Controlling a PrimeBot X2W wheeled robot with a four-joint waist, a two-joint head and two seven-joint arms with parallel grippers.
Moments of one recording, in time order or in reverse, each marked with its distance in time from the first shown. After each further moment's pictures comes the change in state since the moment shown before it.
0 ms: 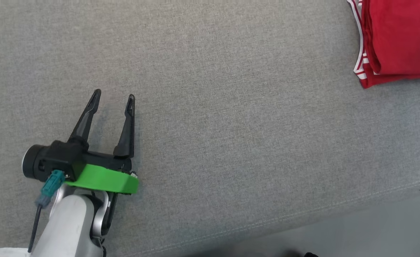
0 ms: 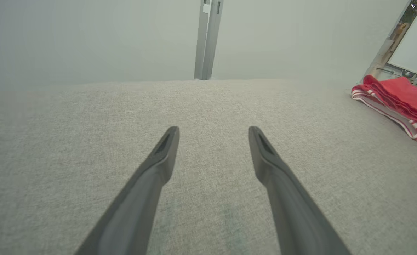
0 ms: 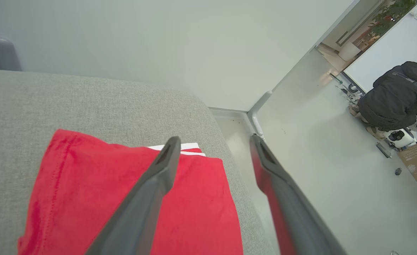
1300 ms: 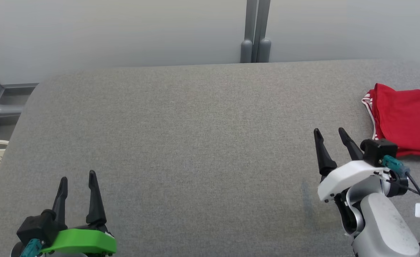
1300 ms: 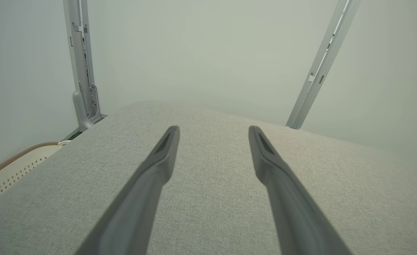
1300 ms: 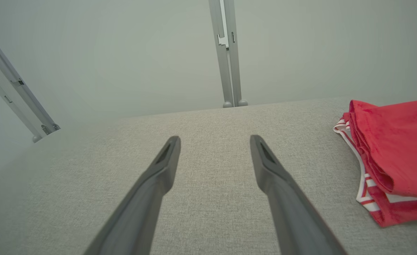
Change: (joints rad) left arm 0.326 -0.086 0.204 0.064 -0.132 0.084 -0.037; right arm 0.726 0.271 0.368 -0.314 0.570 -0.001 -0.267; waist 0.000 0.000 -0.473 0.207
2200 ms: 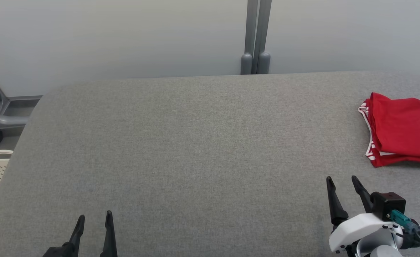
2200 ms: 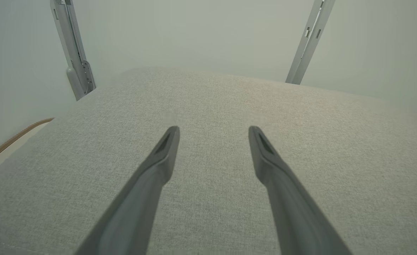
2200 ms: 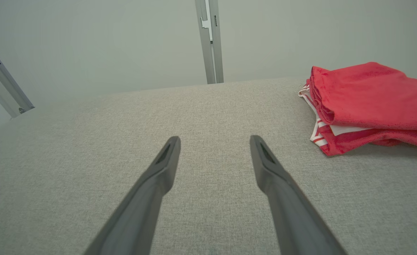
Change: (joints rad) left arm 0.126 -0.090 0.087 0.079 0.187 -0.157 -0.002; right arm 0.276 0.034 -0.070 -0.109 -0.099 0.000 -0.094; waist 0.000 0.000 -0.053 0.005
